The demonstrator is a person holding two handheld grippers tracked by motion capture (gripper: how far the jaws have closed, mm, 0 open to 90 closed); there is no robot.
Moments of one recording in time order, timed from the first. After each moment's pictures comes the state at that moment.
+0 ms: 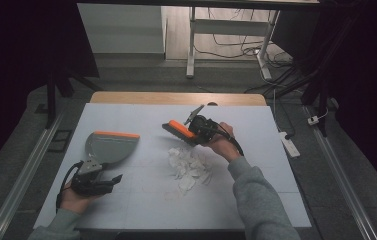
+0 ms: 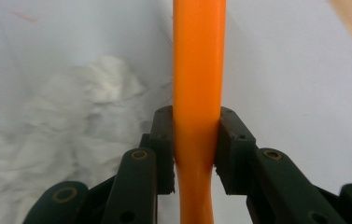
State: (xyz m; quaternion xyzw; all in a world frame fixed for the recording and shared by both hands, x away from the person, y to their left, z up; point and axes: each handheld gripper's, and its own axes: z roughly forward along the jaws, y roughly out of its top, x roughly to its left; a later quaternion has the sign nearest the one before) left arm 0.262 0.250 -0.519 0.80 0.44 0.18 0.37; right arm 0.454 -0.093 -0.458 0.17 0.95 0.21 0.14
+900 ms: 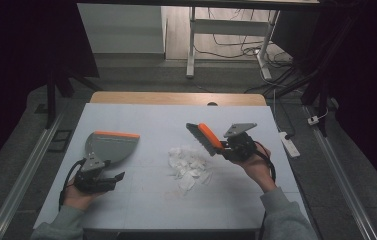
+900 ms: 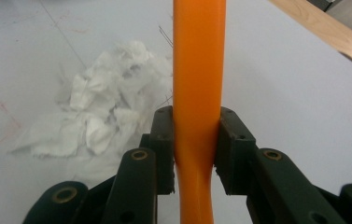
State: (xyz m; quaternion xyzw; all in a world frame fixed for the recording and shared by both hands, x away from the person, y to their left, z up) left arm 0.267 0.244 -0.515 0.80 0.44 0.19 0.38; right arm 0.379 -0.204 -0.436 0.25 0.89 0.35 0.16
